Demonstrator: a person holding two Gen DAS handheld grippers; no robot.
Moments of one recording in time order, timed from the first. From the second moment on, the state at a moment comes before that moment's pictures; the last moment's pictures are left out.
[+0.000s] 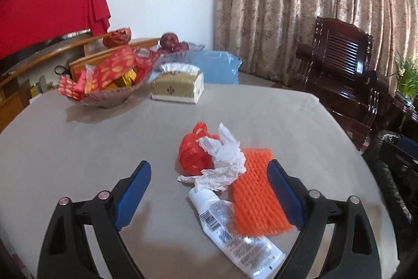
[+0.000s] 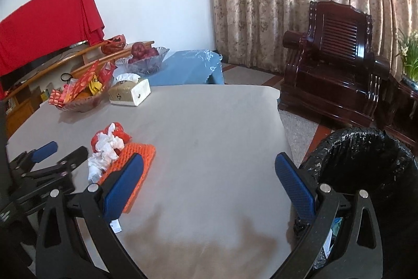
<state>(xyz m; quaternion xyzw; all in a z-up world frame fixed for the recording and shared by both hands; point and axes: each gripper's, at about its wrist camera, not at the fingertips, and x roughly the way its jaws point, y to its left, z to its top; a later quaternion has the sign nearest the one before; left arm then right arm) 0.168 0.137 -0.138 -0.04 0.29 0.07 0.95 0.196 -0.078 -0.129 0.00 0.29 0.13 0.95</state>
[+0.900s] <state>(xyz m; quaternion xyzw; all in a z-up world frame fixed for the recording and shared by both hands) 0.179 0.147 -0.131 -0.07 0.31 0.04 0.95 0.214 -0.040 -0.148 -0.01 0.31 0.16 0.94</state>
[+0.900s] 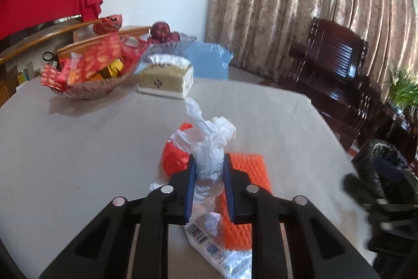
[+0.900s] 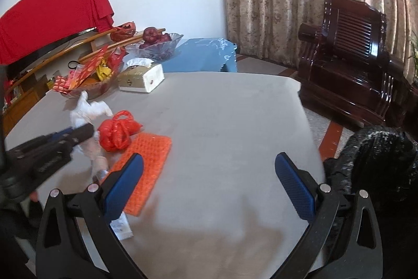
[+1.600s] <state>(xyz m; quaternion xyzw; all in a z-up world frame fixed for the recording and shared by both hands) 0.141 0.211 -0.159 -0.06 0.33 0.10 0.94 0.227 0.048 -0.183 -0.04 0.35 0.18 0.92</state>
